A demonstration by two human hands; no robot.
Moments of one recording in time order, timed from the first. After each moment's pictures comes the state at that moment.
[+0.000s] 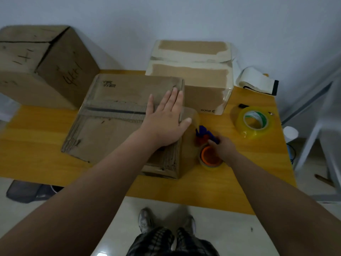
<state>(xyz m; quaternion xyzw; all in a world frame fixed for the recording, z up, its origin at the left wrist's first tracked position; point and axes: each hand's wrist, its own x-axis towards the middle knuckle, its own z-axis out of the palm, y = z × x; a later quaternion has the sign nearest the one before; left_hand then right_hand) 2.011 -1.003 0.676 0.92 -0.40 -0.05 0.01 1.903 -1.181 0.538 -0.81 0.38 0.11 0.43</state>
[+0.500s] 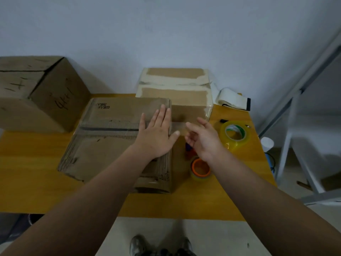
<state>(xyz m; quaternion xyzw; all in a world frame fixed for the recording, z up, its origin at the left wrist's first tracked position) 2.011 -1.002 0.678 0.91 -0.40 -0.05 0.02 1.922 -1.132 0.665 -0.38 0.34 -0.13 0.85</state>
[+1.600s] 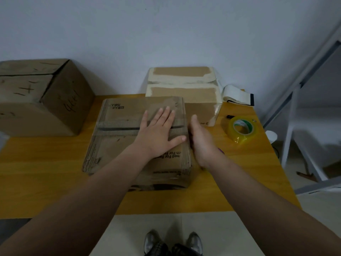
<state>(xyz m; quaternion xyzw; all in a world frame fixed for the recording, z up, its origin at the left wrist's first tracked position) 2.040 -0.950 0.683 0.88 -0.48 -0.02 0.01 1.941 -1.063 0.667 -0.56 0.39 -0.08 0.73</state>
